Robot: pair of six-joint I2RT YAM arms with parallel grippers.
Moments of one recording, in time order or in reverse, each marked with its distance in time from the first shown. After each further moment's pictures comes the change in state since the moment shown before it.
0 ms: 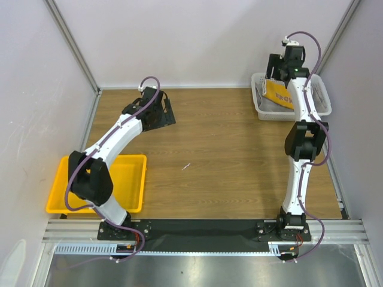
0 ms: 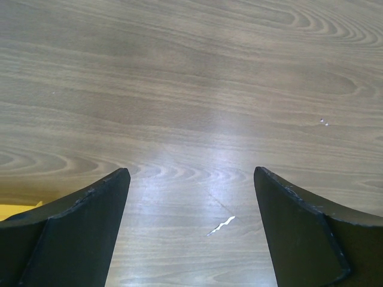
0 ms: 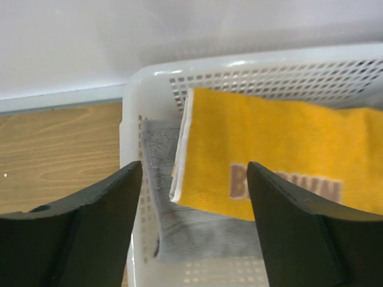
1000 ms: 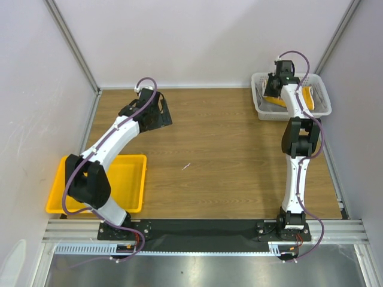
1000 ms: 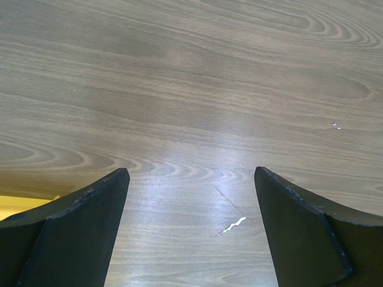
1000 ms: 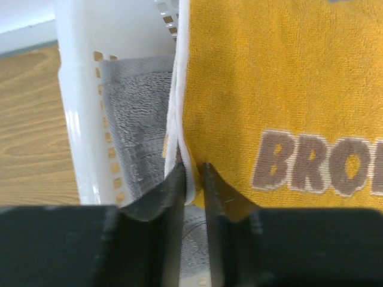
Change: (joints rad) left arm 0.016 -0.051 -0.047 0.000 -0.028 0.012; right arm 0.014 0.131 -0.069 -0.046 -0.047 0.122
